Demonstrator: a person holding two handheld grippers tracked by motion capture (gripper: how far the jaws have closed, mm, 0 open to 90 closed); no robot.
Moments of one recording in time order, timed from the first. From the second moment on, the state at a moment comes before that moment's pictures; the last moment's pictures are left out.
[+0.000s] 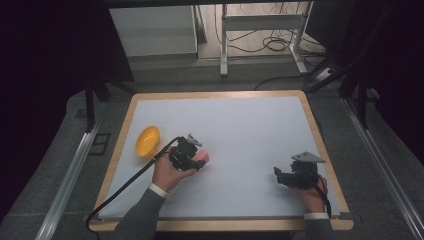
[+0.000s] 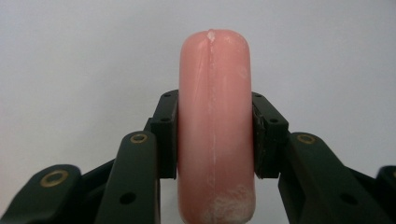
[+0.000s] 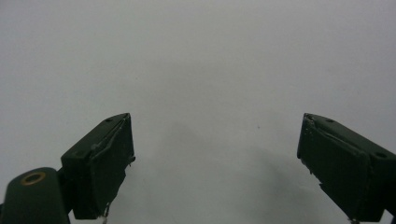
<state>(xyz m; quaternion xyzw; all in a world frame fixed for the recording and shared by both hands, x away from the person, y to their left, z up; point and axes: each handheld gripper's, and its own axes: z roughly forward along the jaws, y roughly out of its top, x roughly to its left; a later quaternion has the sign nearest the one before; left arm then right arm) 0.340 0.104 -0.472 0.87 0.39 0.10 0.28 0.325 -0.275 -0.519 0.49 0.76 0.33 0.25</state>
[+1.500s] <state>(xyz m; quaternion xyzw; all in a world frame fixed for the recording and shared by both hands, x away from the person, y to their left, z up) 0.346 0.178 -0.441 0.84 0.44 0.14 0.29 0.325 -0.274 -0.518 0.50 0.76 0.33 0.26</state>
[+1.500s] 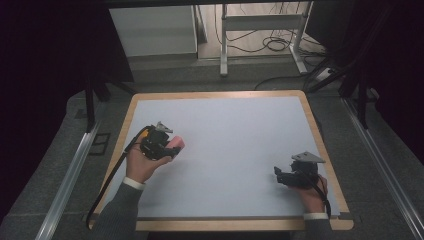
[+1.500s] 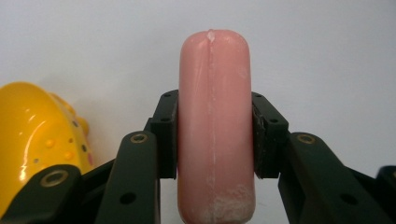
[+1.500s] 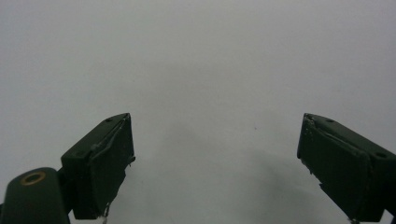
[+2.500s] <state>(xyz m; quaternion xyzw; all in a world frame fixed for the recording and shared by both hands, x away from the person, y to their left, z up) 0.364 0.211 -0.434 0.81 0.48 0.15 0.29 0.325 -0.276 -0.518 0.50 0.76 0.33 0.26</state>
